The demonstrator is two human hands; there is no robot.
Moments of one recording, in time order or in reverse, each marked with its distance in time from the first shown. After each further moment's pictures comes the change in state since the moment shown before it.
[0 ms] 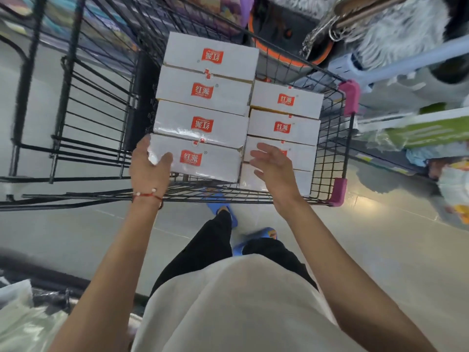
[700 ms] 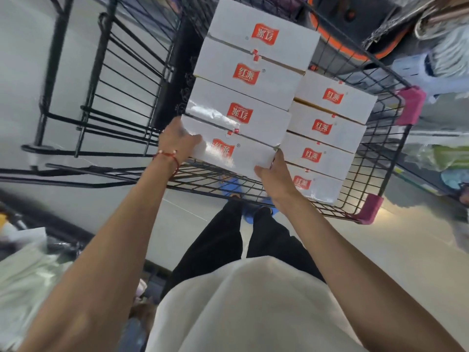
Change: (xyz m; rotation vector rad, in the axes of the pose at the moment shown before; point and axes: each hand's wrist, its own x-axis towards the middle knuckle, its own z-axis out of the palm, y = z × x) left_hand 0.065 -0.008 -0.005 0.256 -0.233 -0.194; right_hand 0.037 0.020 0.060 -0.359 -0.168 0.168
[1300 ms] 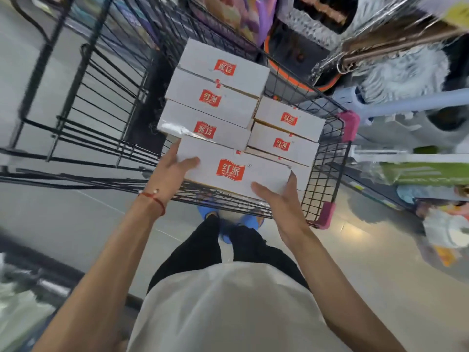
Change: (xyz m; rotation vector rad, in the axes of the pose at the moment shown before) left_hand -0.104 0.029 0.029 -0.401 -0.171 0.121; right_hand -0.074 0.028 -0.089 0.244 0.082 -0.157
